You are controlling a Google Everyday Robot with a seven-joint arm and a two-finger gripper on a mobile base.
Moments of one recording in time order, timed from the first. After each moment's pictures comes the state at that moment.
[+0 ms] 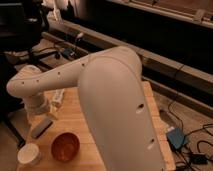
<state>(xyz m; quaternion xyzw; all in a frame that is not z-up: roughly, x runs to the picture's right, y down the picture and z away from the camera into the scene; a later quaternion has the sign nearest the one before) -0.313 0.153 0.712 -0.30 0.21 0.62 0.70</state>
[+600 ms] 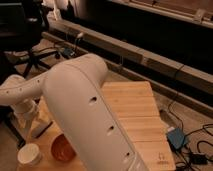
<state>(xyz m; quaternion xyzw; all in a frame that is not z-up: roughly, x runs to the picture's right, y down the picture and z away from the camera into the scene) -0.369 0.181 0.760 -0.27 0.24 0.63 0.69</state>
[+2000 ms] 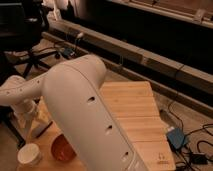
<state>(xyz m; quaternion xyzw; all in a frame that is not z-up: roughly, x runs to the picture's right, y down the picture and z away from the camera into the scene) -0.366 0.177 0.760 -0.28 0.23 0.63 0.69</state>
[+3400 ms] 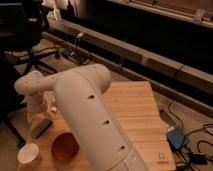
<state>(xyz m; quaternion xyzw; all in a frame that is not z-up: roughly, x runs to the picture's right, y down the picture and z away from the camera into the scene) -0.362 0.175 0.825 -0.35 0.25 0.61 0.67</state>
